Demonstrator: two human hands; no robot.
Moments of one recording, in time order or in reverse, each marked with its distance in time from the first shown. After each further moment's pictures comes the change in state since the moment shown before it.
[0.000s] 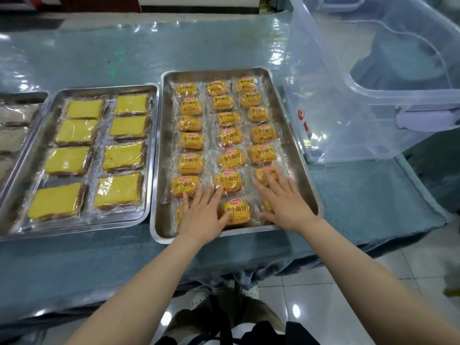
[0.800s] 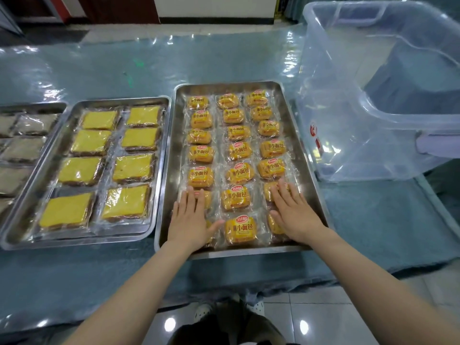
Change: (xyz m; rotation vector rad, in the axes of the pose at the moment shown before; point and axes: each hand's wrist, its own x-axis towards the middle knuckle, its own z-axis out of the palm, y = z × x) left_hand 0.010 -0.033 -0.019 0.038 -0.052 -0.145; right_hand 0.025 0.024 0.012 0.081 -0.095 0.083
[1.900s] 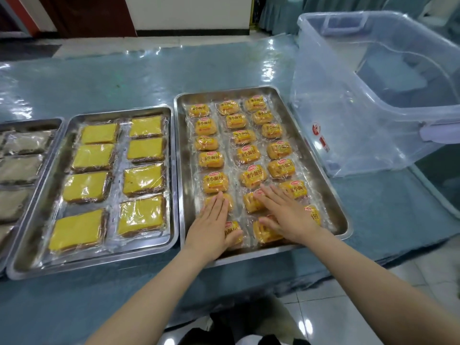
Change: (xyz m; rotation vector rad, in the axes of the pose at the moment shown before) left_hand -0.004 -0.025 -0.006 0.014 0.028 0.361; right_hand 0.004 -0.072 -0.008 0.028 0.168 -0.131
